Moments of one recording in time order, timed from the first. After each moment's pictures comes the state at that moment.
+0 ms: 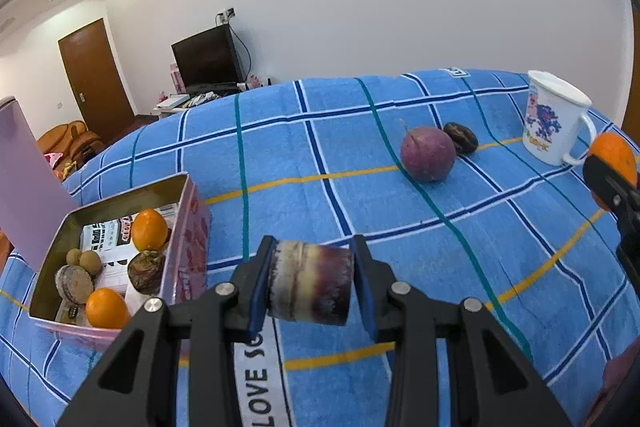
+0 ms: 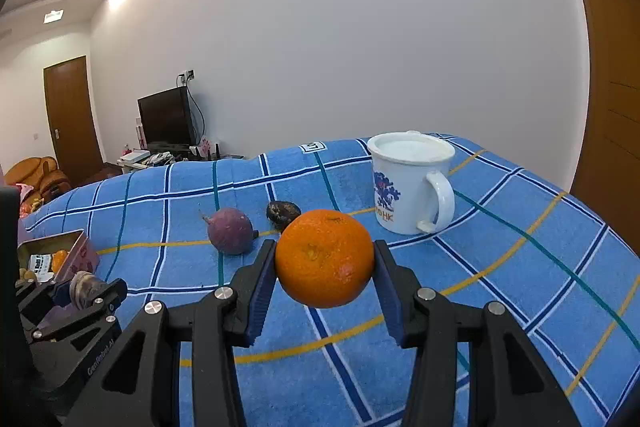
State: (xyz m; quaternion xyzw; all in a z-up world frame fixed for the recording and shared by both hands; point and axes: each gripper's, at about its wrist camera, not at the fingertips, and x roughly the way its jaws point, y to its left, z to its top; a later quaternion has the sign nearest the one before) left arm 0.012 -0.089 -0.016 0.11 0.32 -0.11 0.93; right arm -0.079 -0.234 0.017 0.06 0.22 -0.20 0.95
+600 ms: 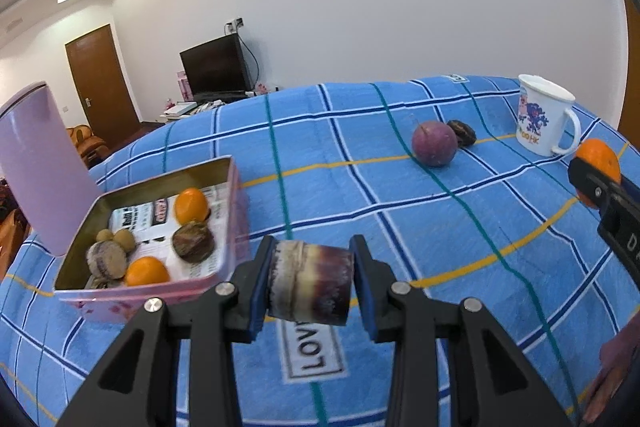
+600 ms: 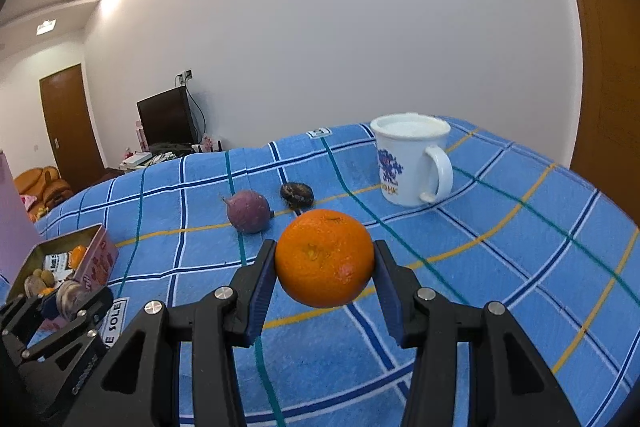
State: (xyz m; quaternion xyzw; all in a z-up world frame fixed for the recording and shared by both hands) left arm -0.023 -0.049 -0.011 0.10 0.30 -0.11 0.94; right arm -0.099 -0.216 0.012 0.09 0.23 -0.20 0.95
